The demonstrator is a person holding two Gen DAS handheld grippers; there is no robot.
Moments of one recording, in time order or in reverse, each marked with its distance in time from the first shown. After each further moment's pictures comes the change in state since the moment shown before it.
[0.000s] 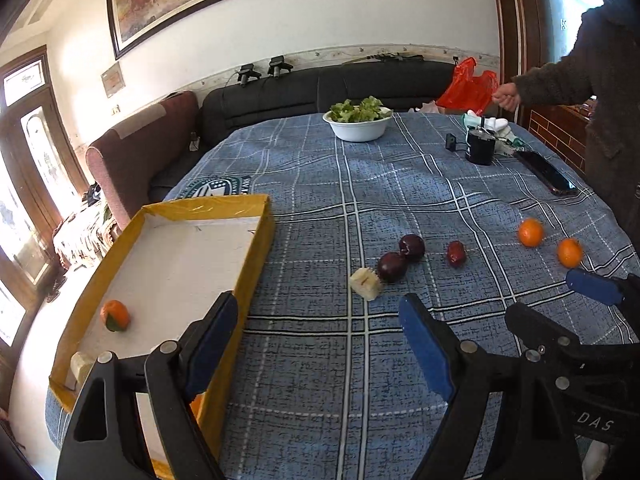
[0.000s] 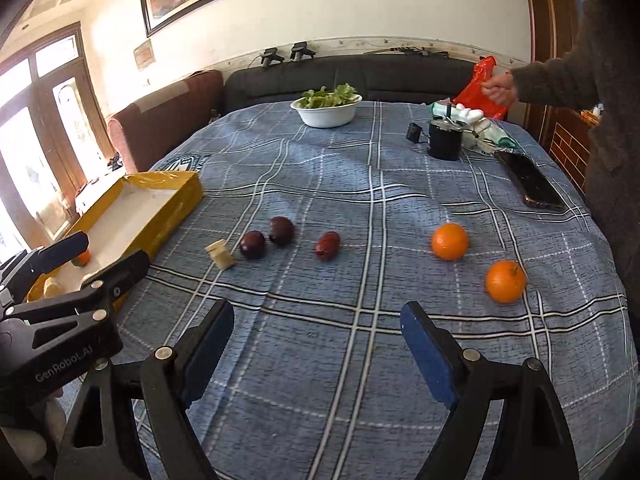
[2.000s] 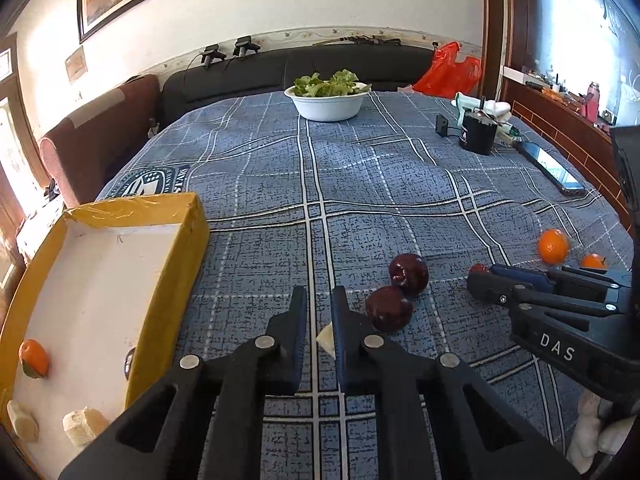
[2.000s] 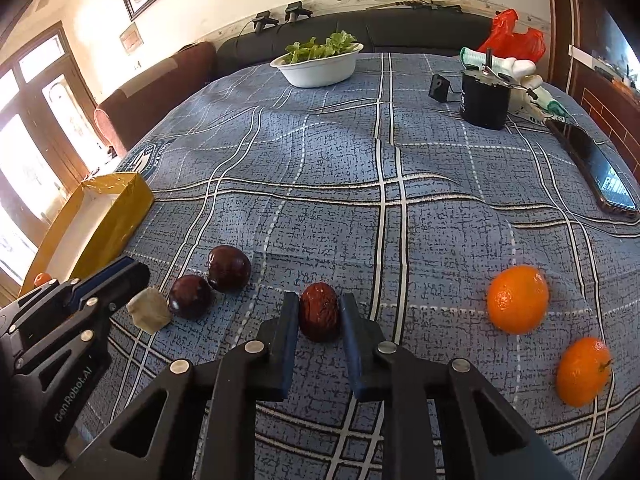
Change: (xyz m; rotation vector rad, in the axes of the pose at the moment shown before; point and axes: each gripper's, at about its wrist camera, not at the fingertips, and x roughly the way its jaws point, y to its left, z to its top) left arm 0.090 -0.009 0.020 0.001 0.047 -0.133; right arm 0.109 -0.027 0.041 0.049 0.147 0.076
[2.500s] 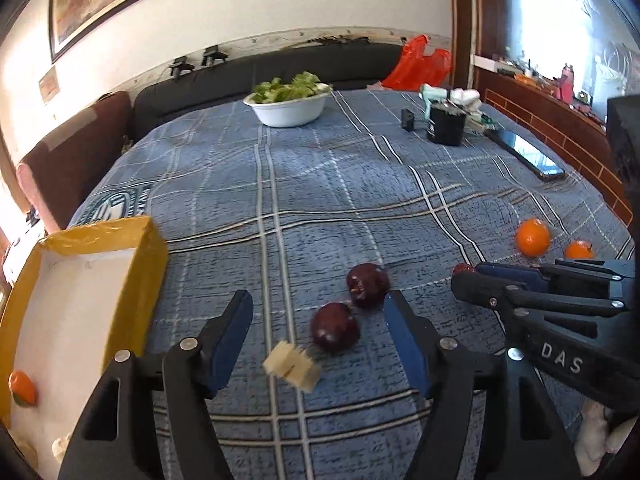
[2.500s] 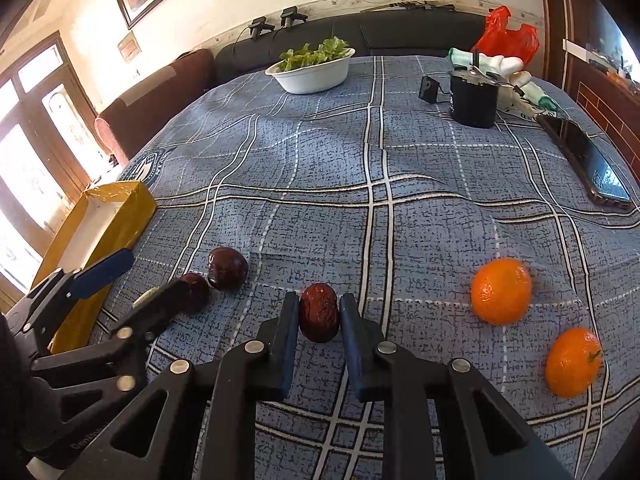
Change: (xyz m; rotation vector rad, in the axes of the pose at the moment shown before) left arm 0.019 -0.029 0.007 0.106 0.006 -0.072; right arm -0.012 -0.007 -0.003 0.031 -0.011 0.011
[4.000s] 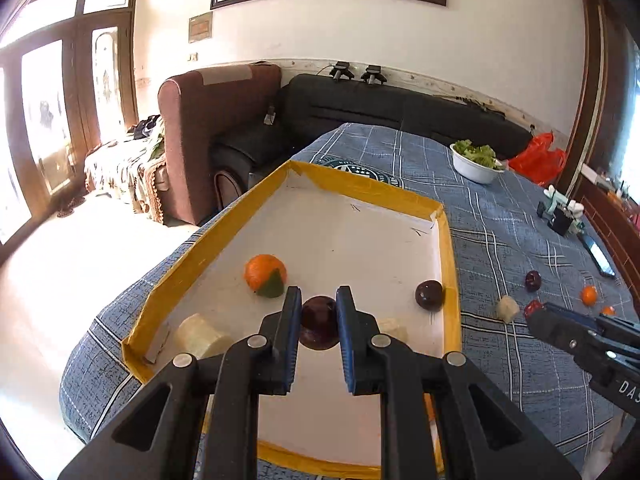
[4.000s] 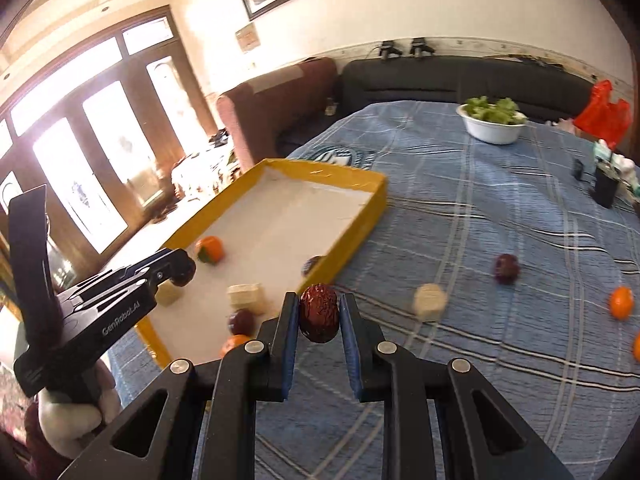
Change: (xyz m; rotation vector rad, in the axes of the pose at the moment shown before) left arm -0.164 0.202 -0.111 -0.450 -0.131 0.240; right arm -0.059 0.186 -0.042 -0.255 -0.074 0.290
